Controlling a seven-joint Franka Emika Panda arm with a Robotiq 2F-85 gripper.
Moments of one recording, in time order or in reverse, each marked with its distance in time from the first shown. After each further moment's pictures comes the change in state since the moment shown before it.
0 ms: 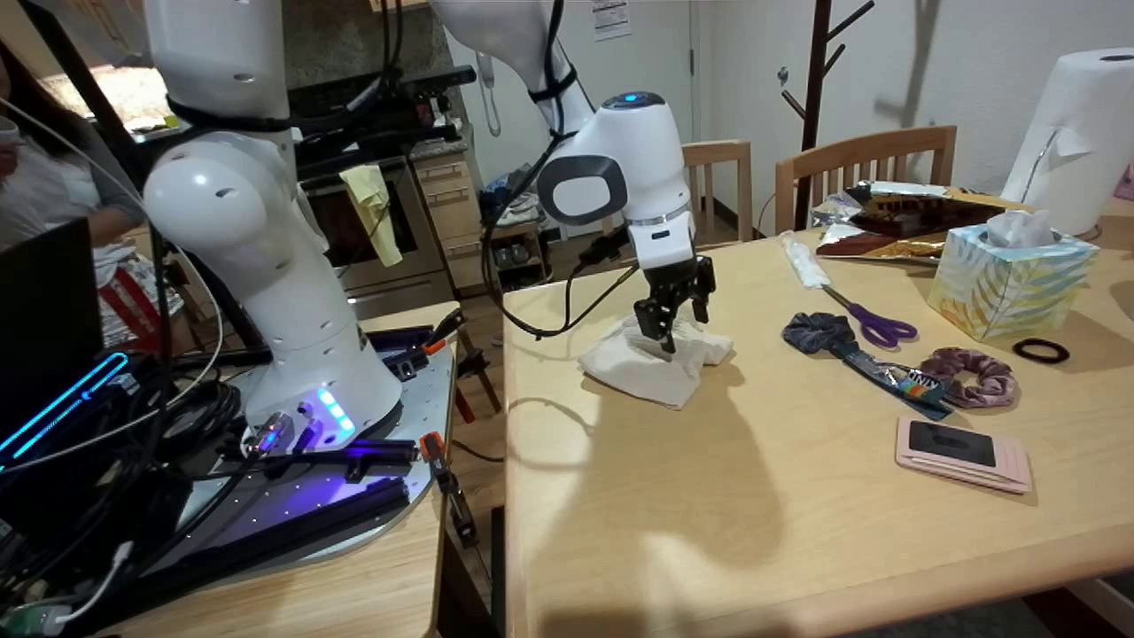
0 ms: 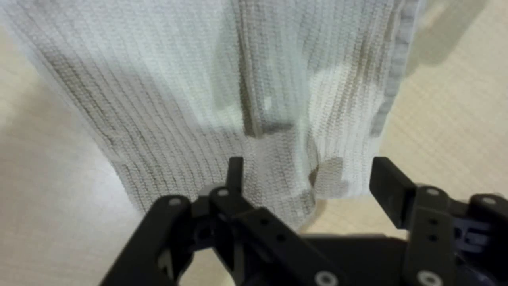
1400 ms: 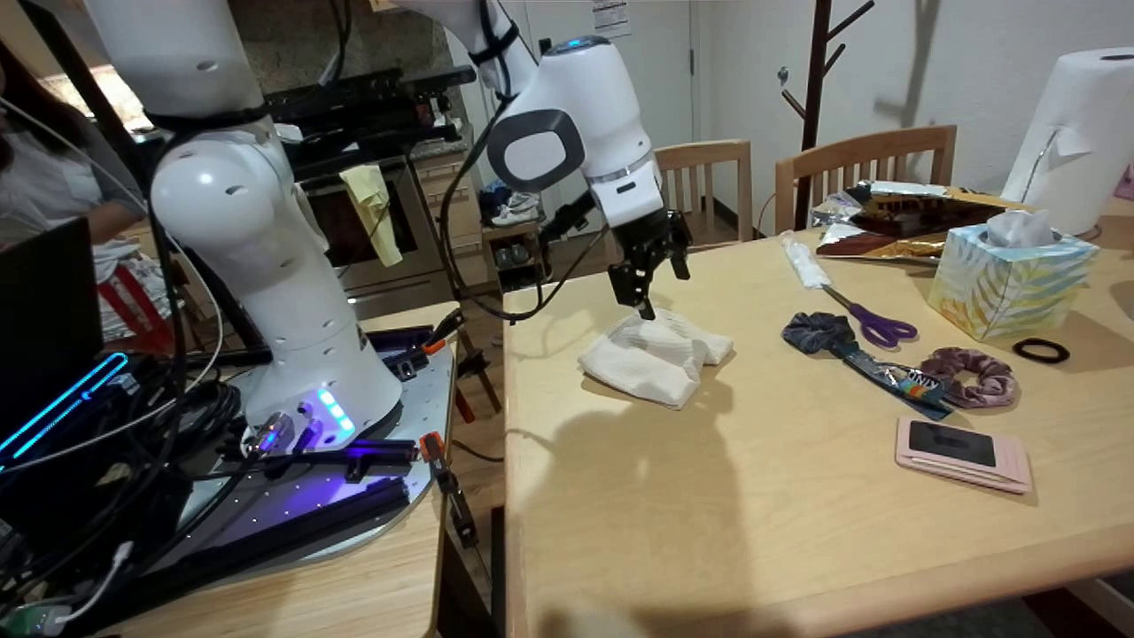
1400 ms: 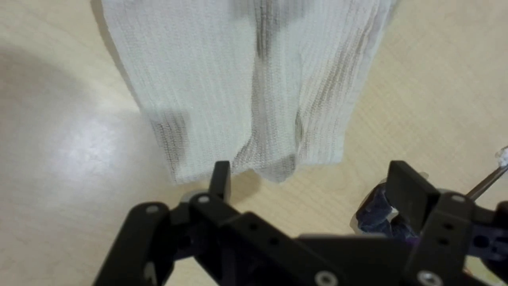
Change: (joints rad) arm 0.065 -0.264 -0.087 -0.189 -0.127 0.019 -0.032
